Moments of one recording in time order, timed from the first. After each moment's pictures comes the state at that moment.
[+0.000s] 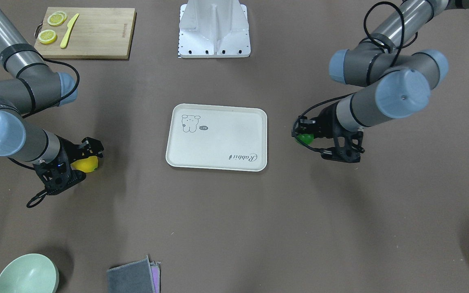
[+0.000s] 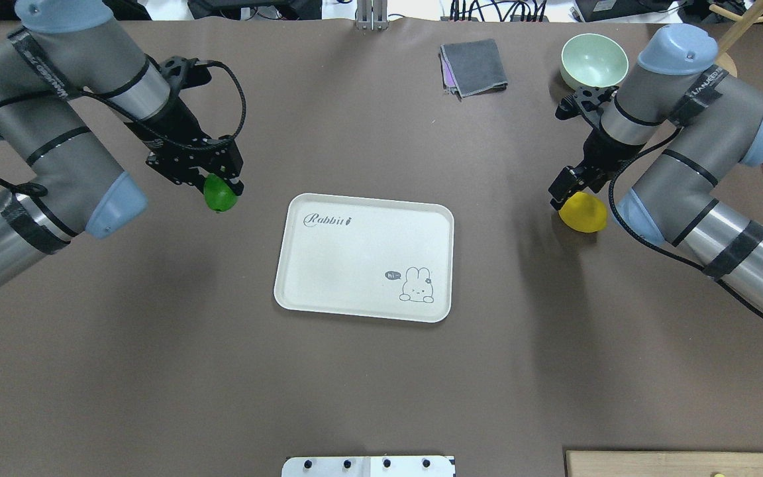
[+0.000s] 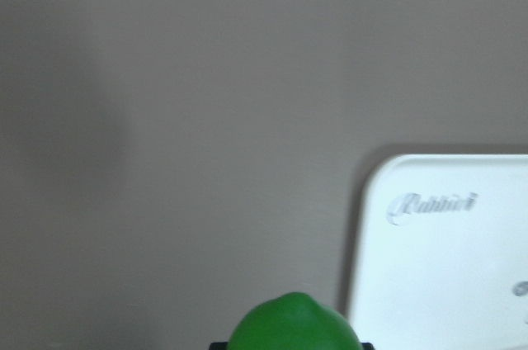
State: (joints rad) left arm -0.87 -2.15 -1.54 -1.78 -2.52 -0.90; right arm 0.92 -1.13 1.44 -1.45 2.35 0.28
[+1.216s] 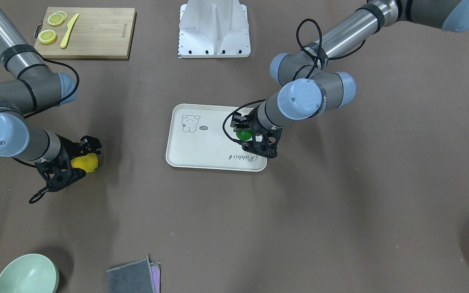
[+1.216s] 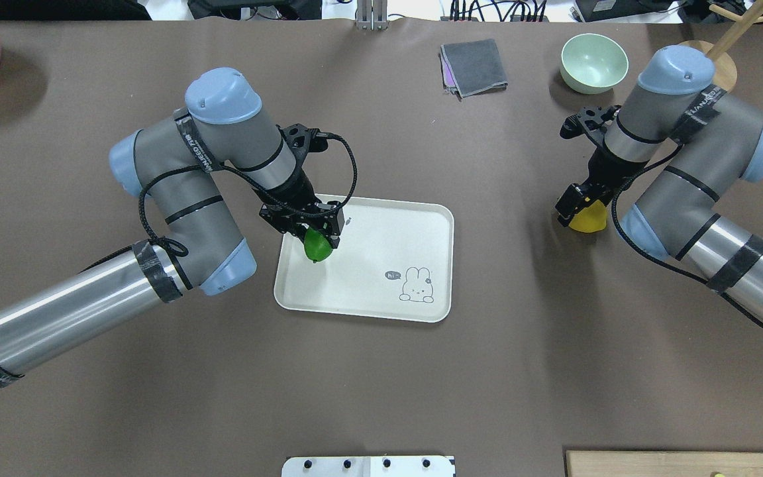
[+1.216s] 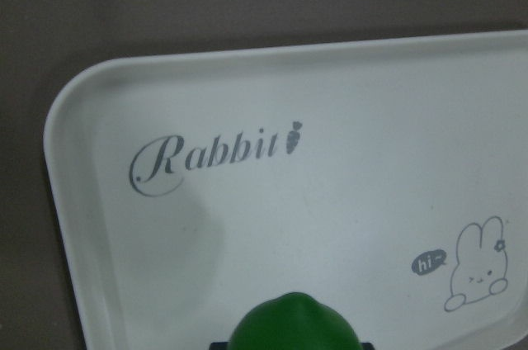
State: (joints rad) left arm -0.68 -2.31 -1.31 -1.99 -2.38 -0.97; right arm 0.90 -1.16 1.42 -1.45 2.35 0.27
